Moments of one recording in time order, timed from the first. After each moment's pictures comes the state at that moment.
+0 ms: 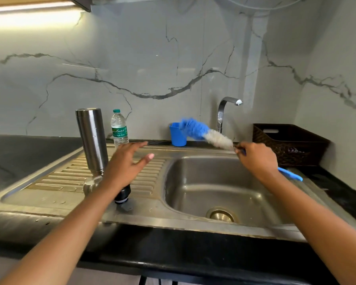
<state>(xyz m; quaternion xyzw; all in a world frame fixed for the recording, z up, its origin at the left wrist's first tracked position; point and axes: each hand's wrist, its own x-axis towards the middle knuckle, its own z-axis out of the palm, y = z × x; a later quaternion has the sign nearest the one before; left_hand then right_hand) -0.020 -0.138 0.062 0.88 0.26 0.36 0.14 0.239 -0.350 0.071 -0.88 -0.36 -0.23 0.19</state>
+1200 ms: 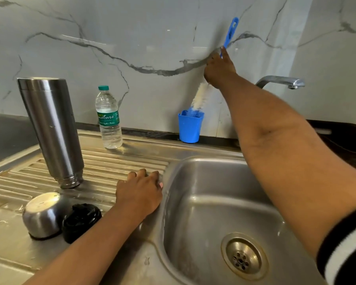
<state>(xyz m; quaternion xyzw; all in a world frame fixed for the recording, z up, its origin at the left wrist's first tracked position) 0.087 -0.078 -0.012 0.90 0.44 0.06 0.01 0.377 -0.039 0.194 -0.80 -0.44 -0.36 -0.18</state>
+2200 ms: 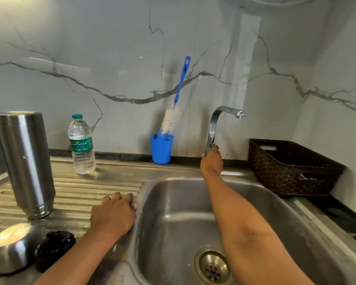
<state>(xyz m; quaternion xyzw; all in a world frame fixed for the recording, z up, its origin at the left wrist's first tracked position) 0.087 -0.085 -0.007 0.90 0.44 0.05 0.02 0.380 -0.136 0.017 -0.87 -0.18 -0.12 0.43</state>
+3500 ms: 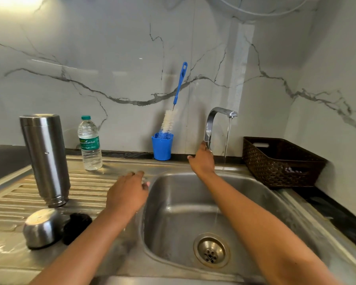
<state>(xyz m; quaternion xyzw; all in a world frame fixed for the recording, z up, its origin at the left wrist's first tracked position) 0.076 -0.124 0.034 0.90 0.38 0.22 0.05 0.301 -0.176 0.047 -0.88 -0.31 -0.08 0.36</state>
